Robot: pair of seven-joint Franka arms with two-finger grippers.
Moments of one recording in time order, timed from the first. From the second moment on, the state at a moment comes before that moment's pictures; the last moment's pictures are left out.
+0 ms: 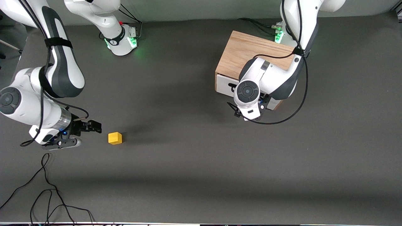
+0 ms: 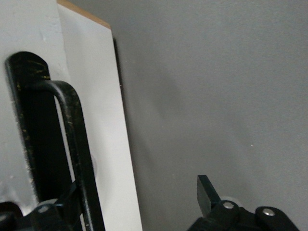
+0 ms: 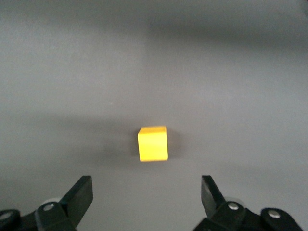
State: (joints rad) left arm -0.57 0.46 -0.03 -1.76 -0.06 1.94 -1.66; right arm 0.05 0.29 0.00 -1.82 0.02 2.13 -0.06
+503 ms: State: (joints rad) left arm -0.57 0.51 -0.03 -1.68 -0.05 1.97 -1.66; right arm 0.05 0.43 0.01 -1.92 0.02 2.40 -0.06
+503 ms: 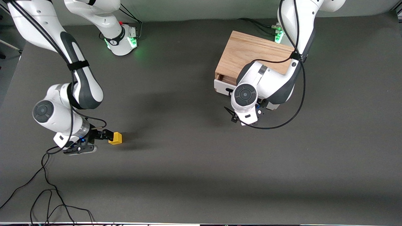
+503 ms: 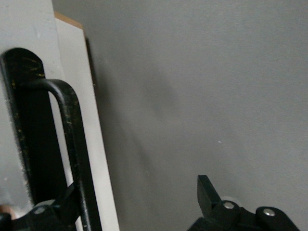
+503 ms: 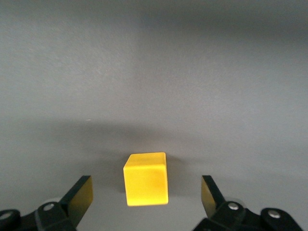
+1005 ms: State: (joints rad) left arm -0.57 0.56 -0.03 -1.61 -0.05 1.98 -1.66; right arm 0.06 0.51 0.01 -1.99 0.02 2.53 -0.06
